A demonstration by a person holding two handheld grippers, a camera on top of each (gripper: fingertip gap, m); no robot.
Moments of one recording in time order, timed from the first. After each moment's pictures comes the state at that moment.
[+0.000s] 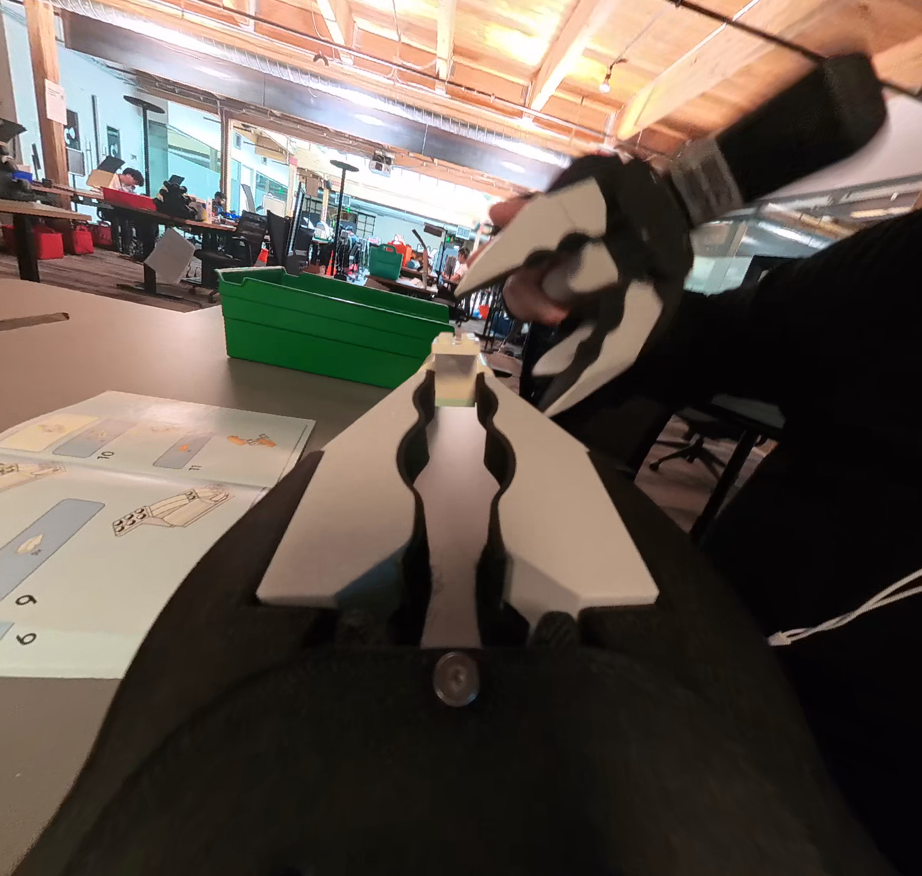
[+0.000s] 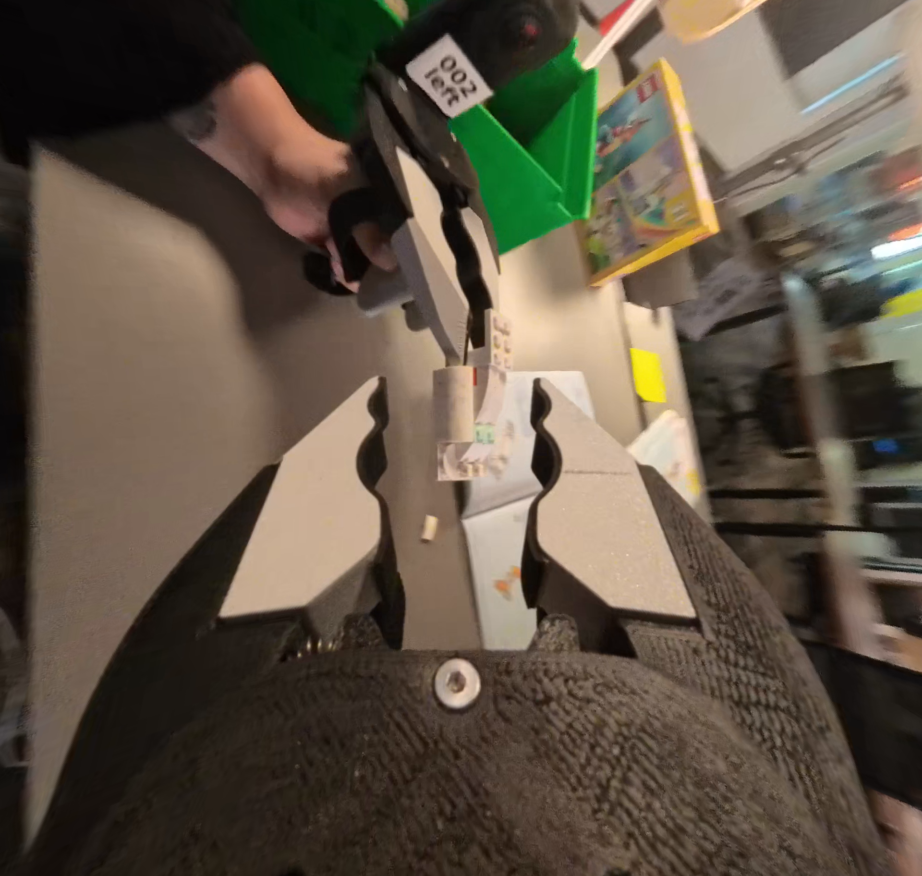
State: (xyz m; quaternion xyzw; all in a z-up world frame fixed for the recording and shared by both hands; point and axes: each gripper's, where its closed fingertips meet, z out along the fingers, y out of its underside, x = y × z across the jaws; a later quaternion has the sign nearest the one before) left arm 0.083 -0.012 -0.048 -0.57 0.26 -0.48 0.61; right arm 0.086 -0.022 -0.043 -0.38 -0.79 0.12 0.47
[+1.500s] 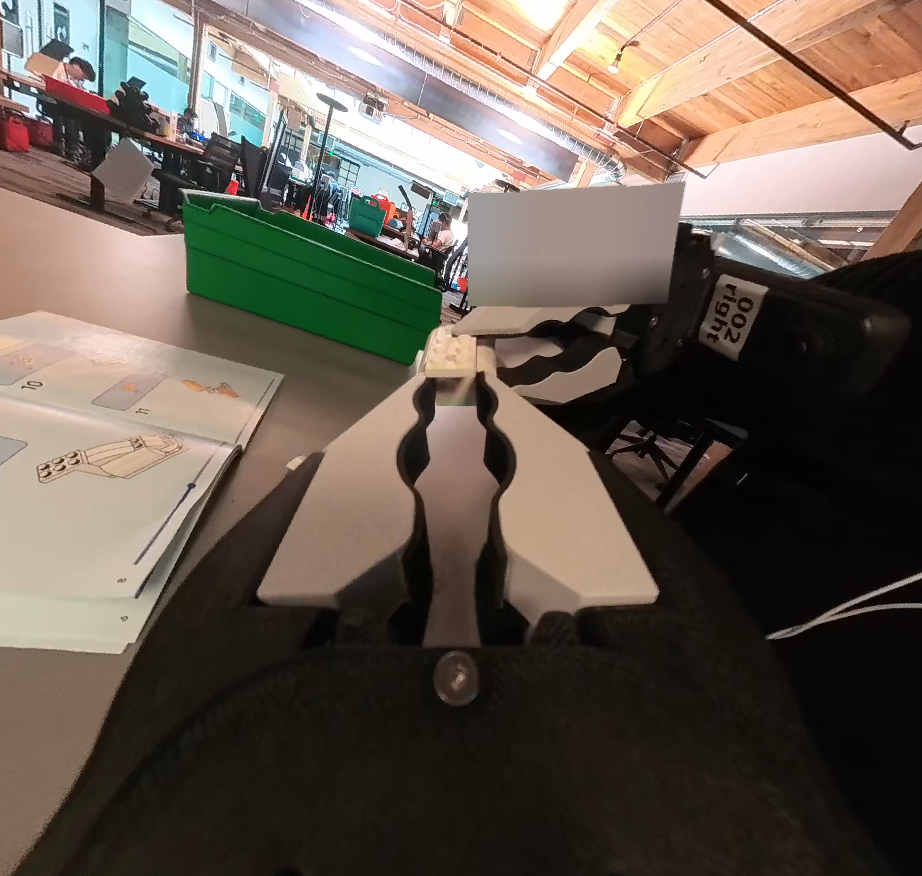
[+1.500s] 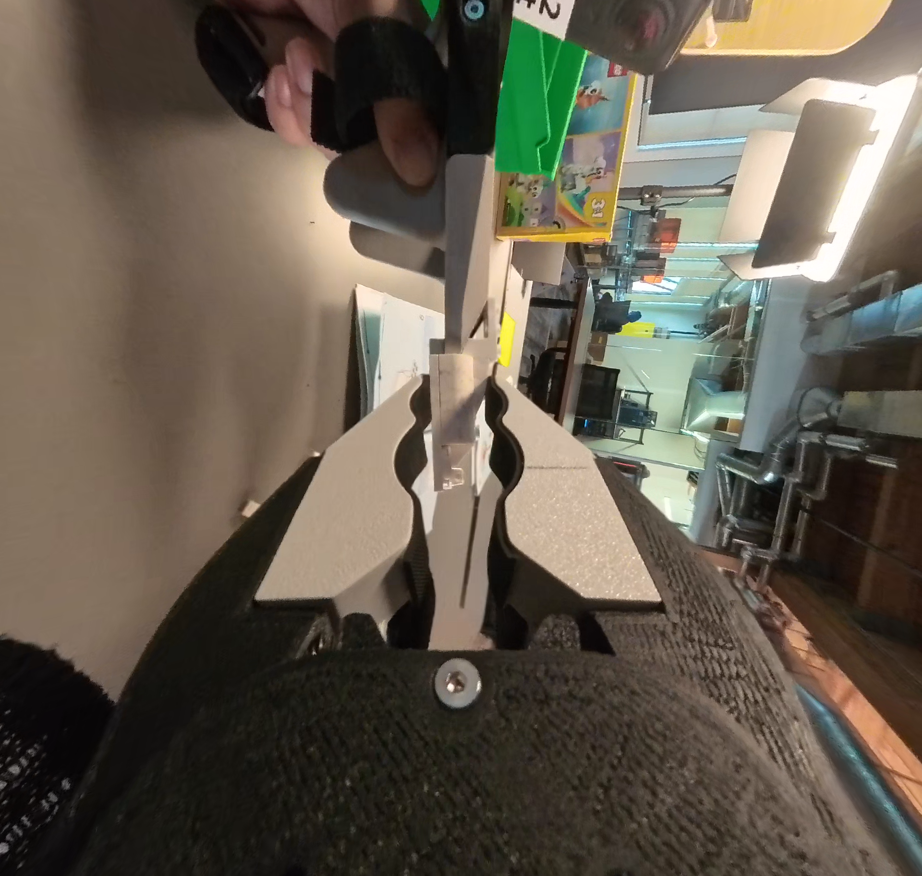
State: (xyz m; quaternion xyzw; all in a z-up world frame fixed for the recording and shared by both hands) left arm 0.095 -0.011 -0.064 -0.61 0.23 -0.52 0.56; right arm 0.088 -0.006 -0.063 -0.24 -0.80 -0.12 0.54
